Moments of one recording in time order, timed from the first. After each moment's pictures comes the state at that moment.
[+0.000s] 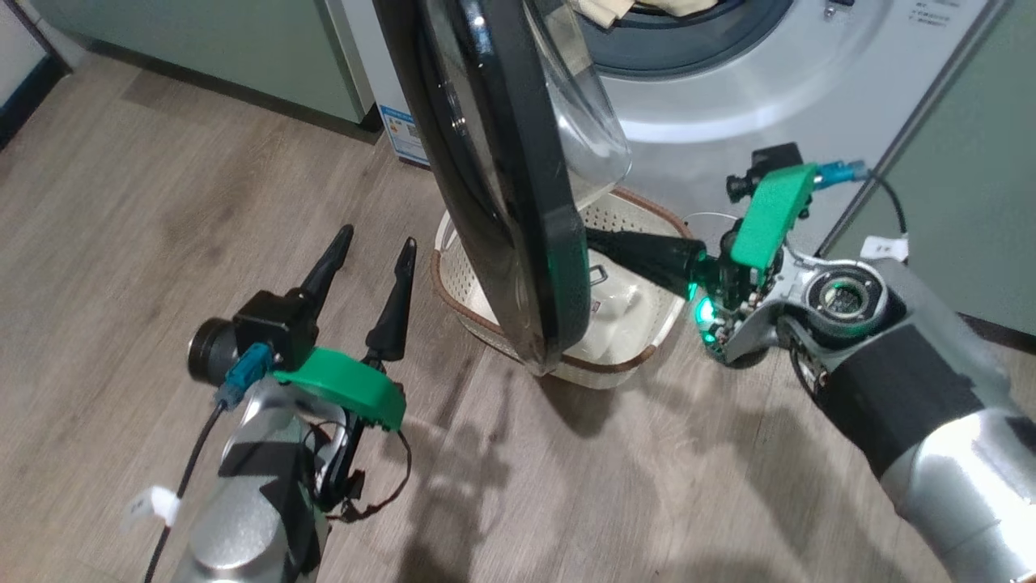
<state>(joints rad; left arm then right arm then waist) -0.32 0.03 -0.03 0.29 -0.10 -0.12 -0.26 -0.87 -0.08 0.72 0.65 1.89 0.13 0.67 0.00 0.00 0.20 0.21</state>
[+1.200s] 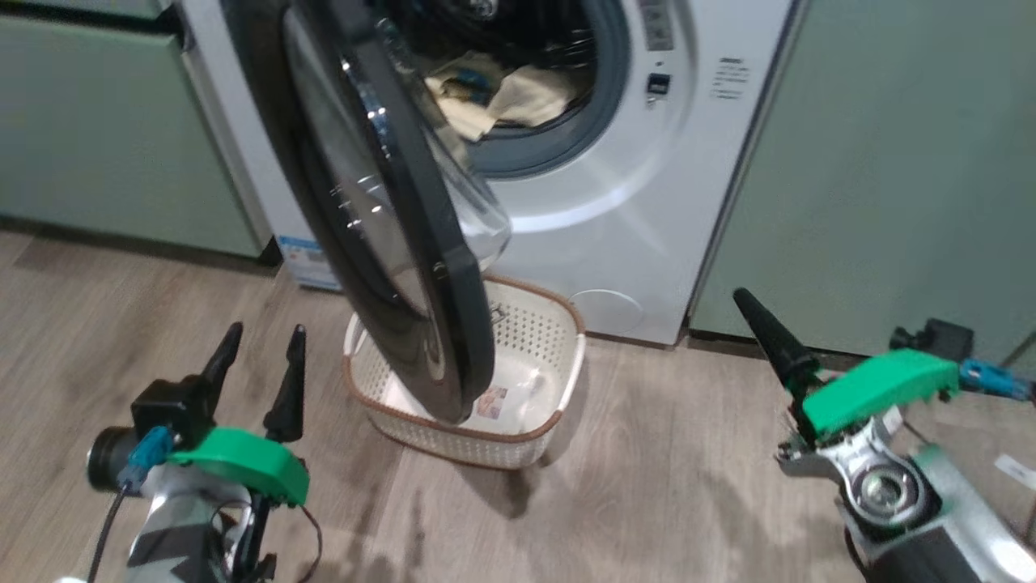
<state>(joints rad) -0.14 0.10 0.13 0.31 -0.12 -0.13 -0.26 -0.39 -0.14 0.45 0.39 1.45 0.13 0.07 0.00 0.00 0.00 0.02</state>
